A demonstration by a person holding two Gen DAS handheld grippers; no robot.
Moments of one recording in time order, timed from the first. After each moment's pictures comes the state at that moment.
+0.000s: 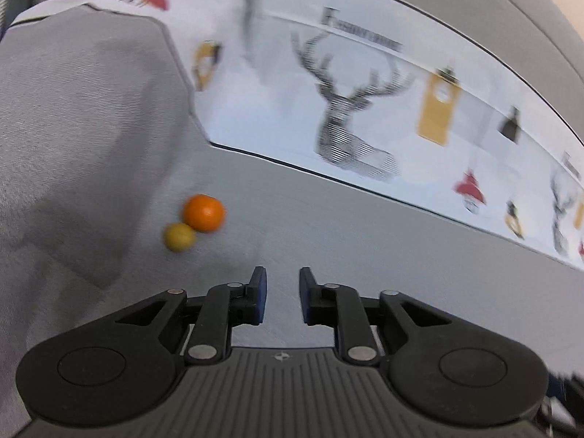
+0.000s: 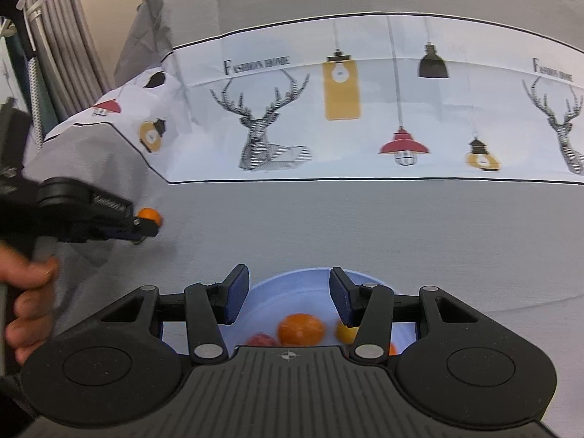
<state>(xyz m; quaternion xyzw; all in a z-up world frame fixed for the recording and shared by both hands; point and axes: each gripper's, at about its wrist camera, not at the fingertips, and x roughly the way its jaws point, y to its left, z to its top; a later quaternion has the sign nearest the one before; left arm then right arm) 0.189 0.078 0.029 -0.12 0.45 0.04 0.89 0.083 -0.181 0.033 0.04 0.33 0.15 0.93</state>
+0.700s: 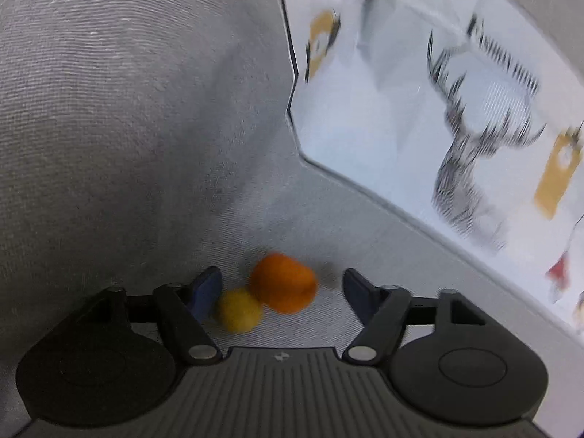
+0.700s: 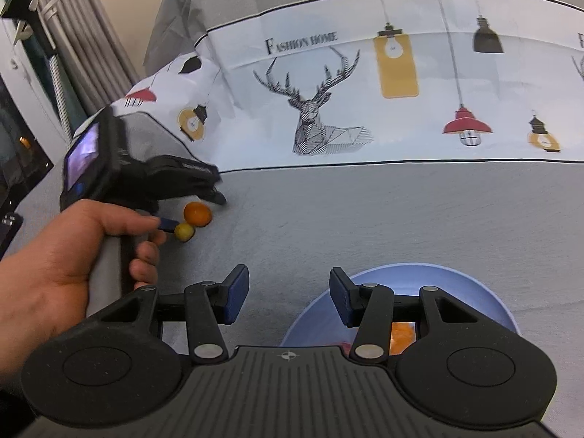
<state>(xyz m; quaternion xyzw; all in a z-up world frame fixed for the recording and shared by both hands) 0.264 0.131 -0.022 -0.16 0.47 0.16 0.85 0.106 -0.142 0.022 0.07 0.36 0.20 0.91</state>
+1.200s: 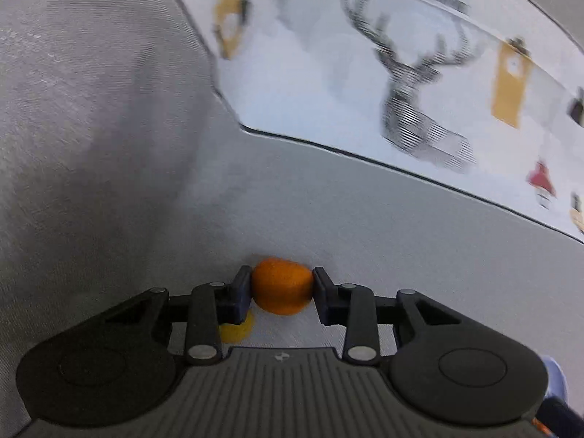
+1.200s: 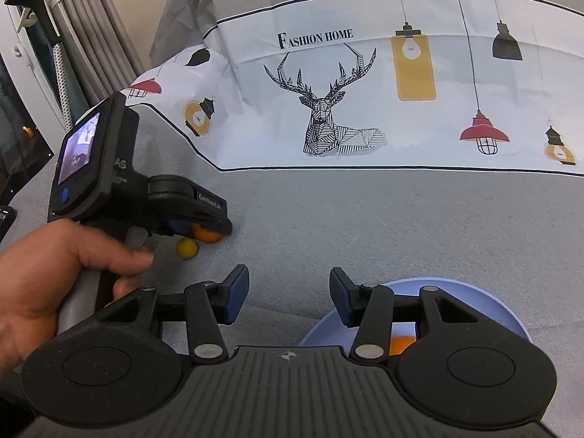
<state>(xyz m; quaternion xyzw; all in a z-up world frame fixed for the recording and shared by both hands) 0.244 0.102 -0.015 -0.08 0.50 0.05 0.86 0.121 -0.130 0.019 0.06 0.36 0.21 0.91</state>
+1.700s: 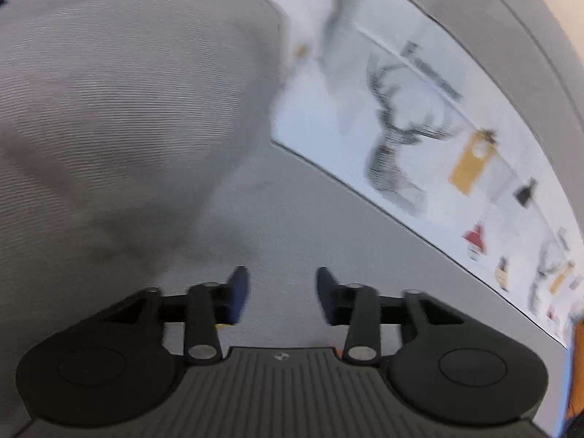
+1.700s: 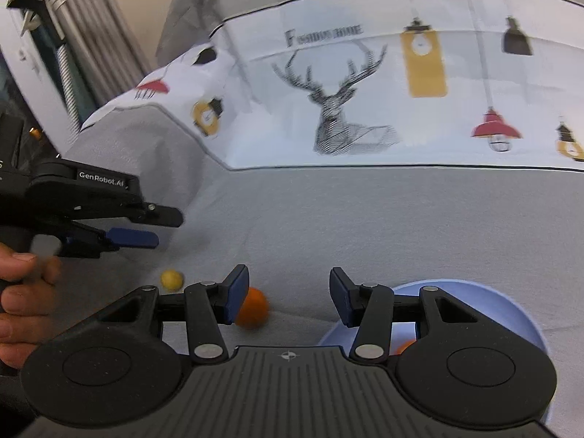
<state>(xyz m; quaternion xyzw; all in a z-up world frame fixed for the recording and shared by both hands) 0.170 0.159 0.032 -0.24 0.46 0.07 0.85 0.127 -0.119 0.017 0.07 0.37 0.23 0.90</state>
